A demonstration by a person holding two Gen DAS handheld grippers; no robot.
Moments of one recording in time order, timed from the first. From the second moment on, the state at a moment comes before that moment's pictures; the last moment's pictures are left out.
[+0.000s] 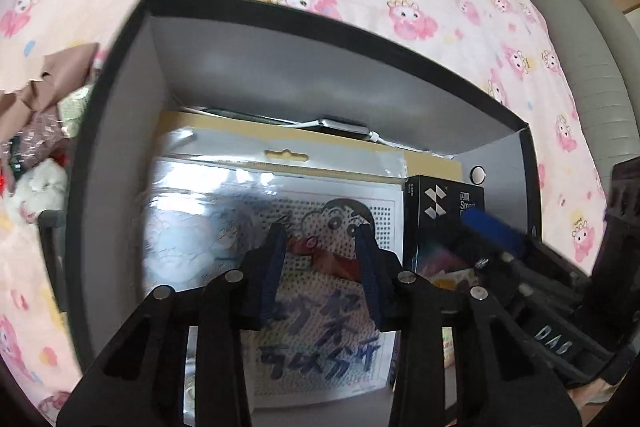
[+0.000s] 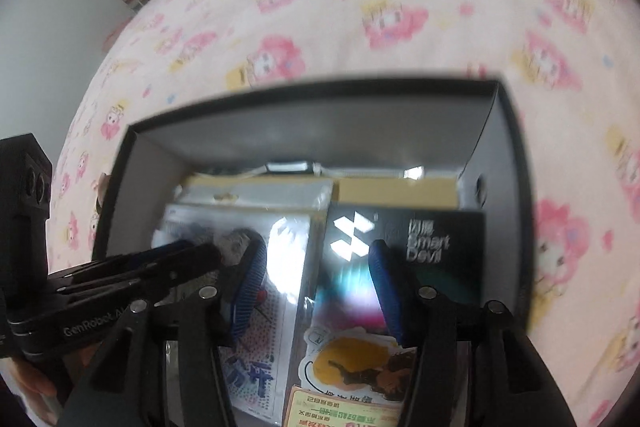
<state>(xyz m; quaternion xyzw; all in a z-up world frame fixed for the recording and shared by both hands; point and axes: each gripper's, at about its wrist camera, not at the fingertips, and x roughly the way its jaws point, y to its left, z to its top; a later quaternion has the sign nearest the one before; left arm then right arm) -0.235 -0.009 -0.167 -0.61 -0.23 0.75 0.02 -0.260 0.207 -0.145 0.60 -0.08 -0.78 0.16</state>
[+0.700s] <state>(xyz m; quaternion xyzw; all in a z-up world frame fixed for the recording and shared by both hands) -0.197 0.012 -0.087 -0.52 -0.14 0.84 0.05 -0.230 0.221 -0.105 0.52 -0.07 -0.84 0.10</state>
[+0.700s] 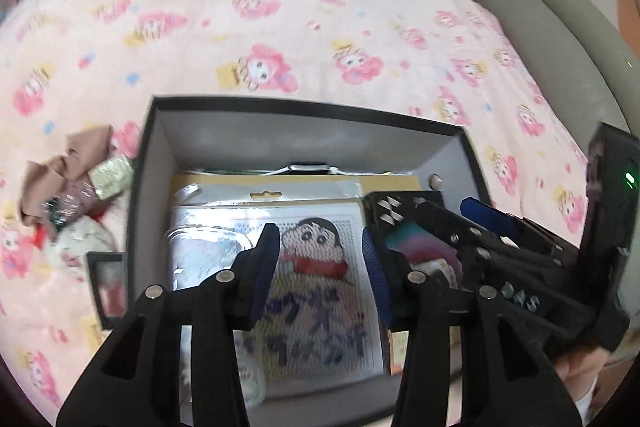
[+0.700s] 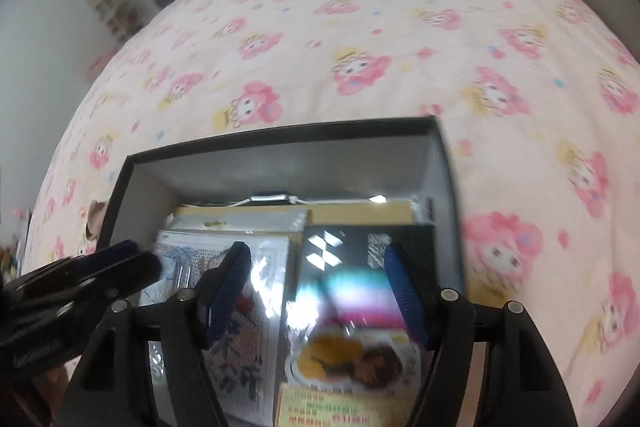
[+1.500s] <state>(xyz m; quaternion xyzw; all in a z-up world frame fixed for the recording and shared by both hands) -0.053 0.036 -0.032 -0.48 -0.09 0.87 0.10 -0.062 0.198 -0.047 0.43 -0.02 -0.90 0.04</state>
